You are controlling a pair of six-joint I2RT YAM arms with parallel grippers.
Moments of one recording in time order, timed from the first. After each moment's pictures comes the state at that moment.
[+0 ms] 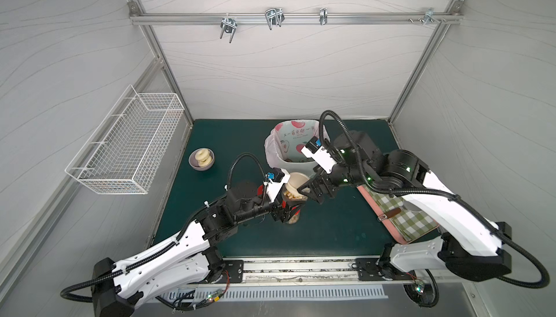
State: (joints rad) left arm -0.90 0.84 0.68 -0.09 0.18 -0.20; right arm 1.00 1.29 1.71 -1.10 -0.16 0.14
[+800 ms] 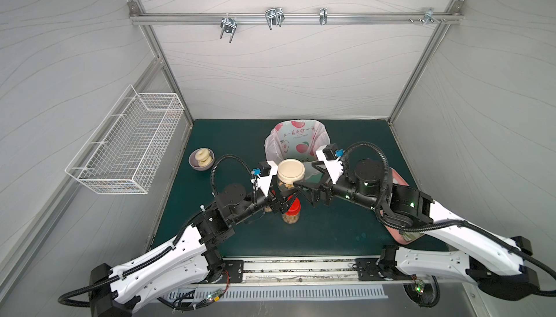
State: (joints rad) left arm -0.90 0.78 0.63 0.13 0.09 -0.27; right arm 1.15 1.01 1.20 -0.43 0.10 0.22
